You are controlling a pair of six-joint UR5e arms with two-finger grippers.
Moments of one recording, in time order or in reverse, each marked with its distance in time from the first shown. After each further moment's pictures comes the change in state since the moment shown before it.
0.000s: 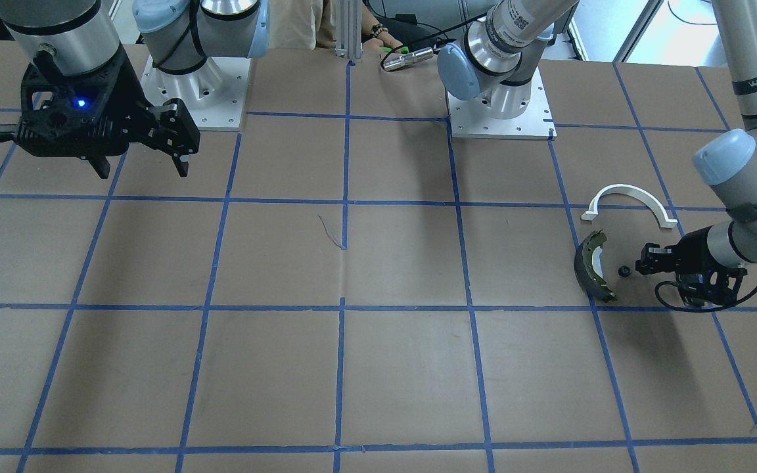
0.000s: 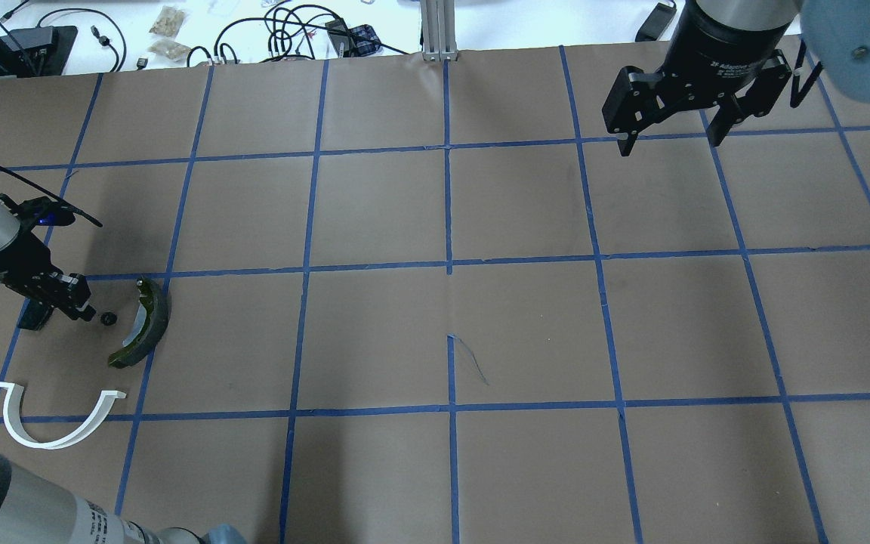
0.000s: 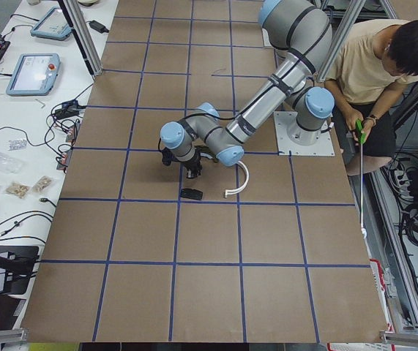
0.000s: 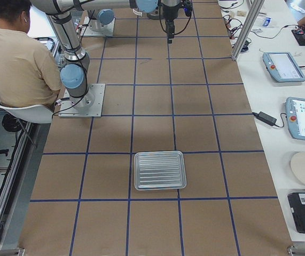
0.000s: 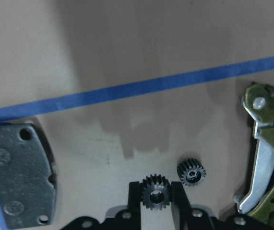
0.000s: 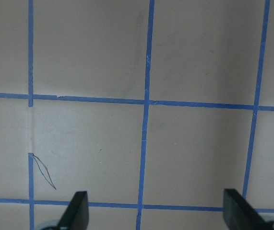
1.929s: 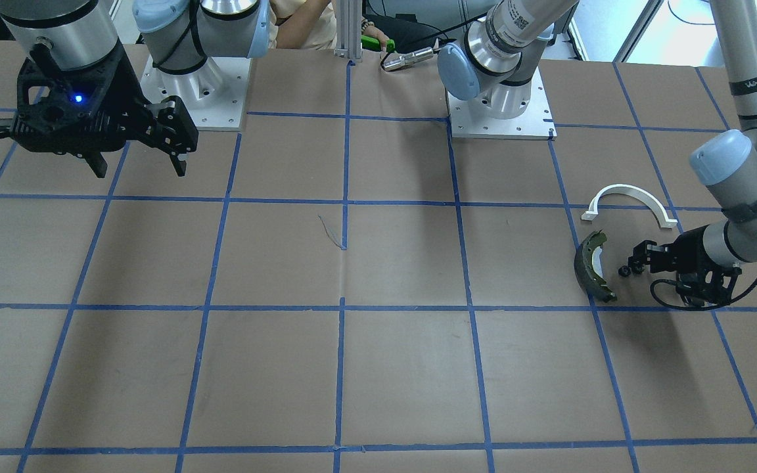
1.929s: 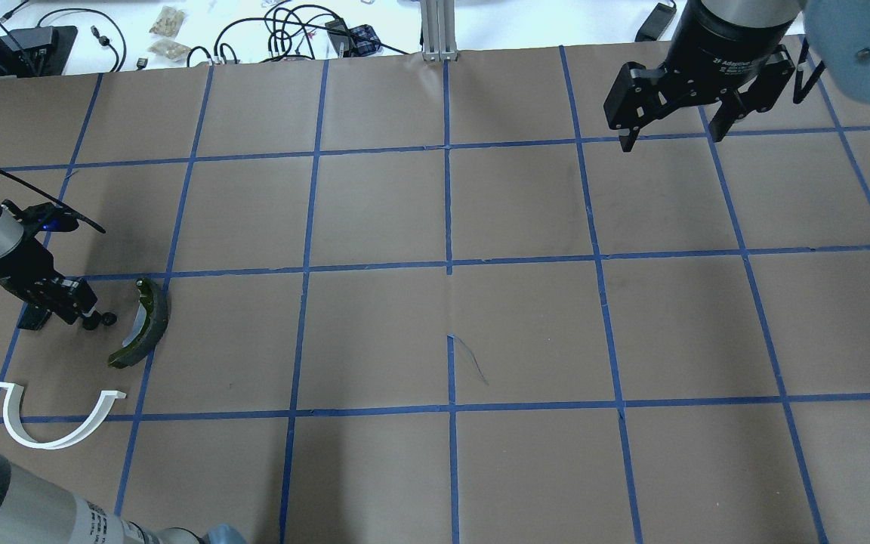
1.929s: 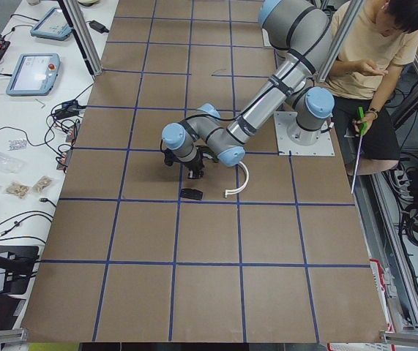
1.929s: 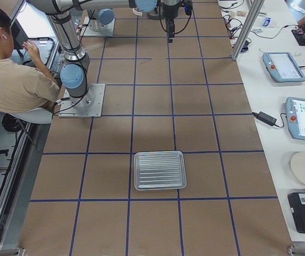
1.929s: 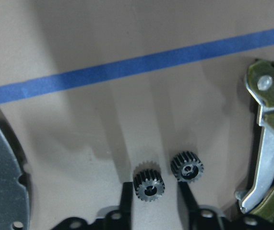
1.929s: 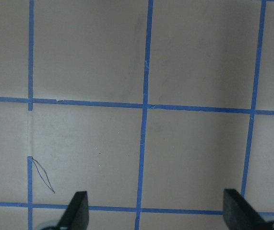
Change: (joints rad) left arm -0.001 0.003 -0.007 -0.002 0.010 0.009; right arm 0.001 -0.006 0.000 -0.012 -0.004 -0.001
